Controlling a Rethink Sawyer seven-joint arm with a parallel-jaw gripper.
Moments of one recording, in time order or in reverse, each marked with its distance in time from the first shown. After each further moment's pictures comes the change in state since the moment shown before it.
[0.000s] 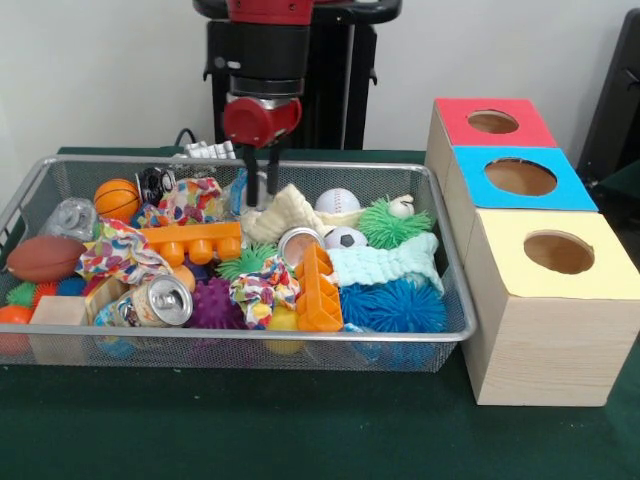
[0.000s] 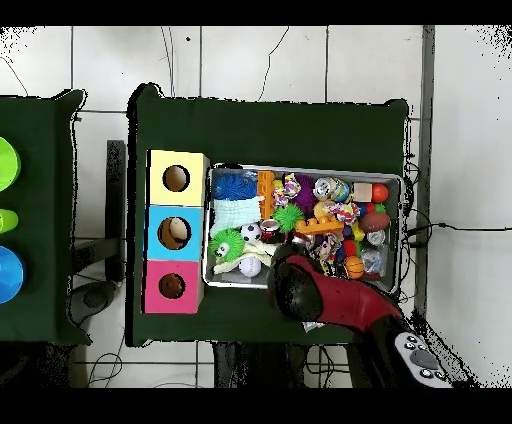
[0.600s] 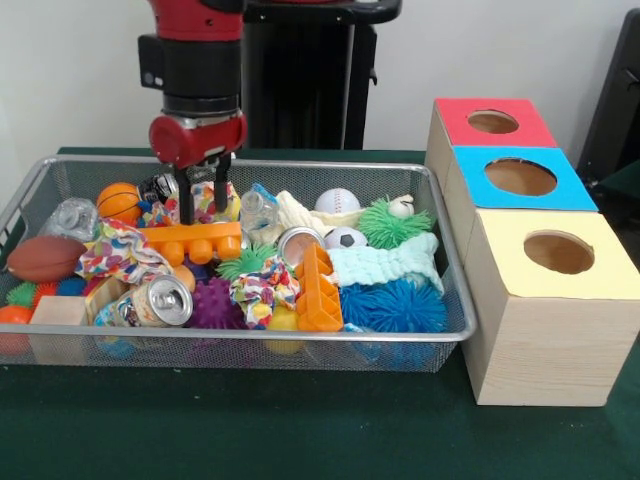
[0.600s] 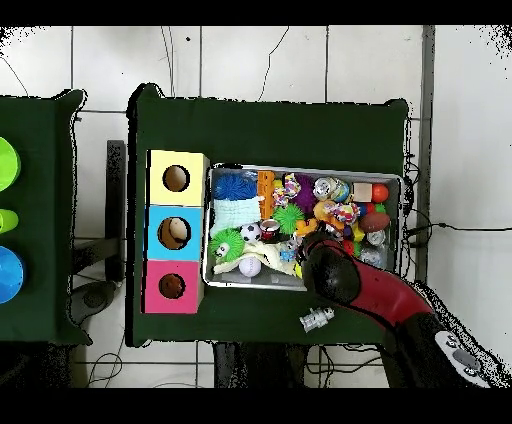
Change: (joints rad) arm -0.119 0.051 0.035 -0.083 0.099 0.098 0.000
